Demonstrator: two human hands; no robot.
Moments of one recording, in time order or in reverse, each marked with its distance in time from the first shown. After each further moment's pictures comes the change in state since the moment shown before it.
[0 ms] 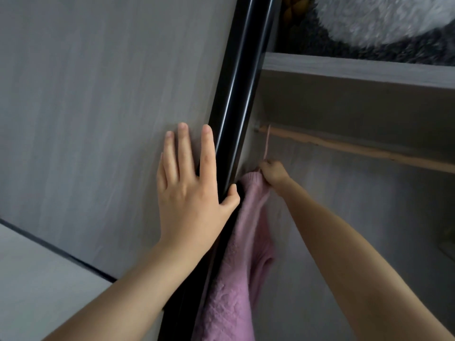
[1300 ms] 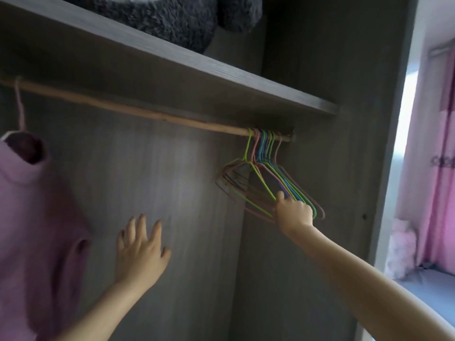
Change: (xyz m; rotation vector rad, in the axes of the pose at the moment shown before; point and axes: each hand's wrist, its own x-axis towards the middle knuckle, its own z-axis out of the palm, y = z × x) left_hand -0.154 0.224 0.066 -0.454 -0.886 0.209; right_hand -0.316 0.138 -0.366 -1.528 0.305 0.546
